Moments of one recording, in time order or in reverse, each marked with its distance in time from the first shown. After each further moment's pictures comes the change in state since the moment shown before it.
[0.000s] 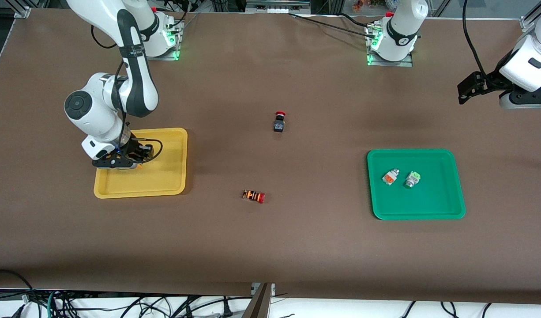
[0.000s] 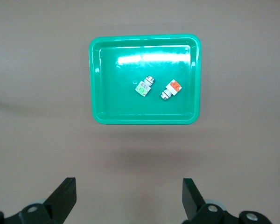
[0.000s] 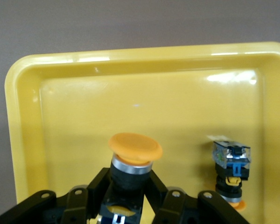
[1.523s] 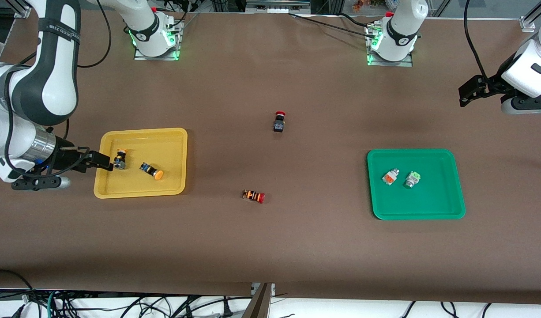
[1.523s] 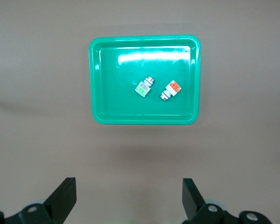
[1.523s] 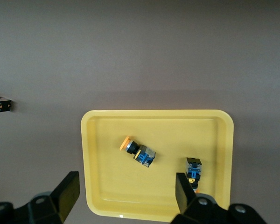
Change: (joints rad) left arm -0.001 0.051 -0.002 0.074 0.000 -0.041 -0.004; right arm -0.205 0.101 -0.120 0.670 0.080 -0.731 -0.090
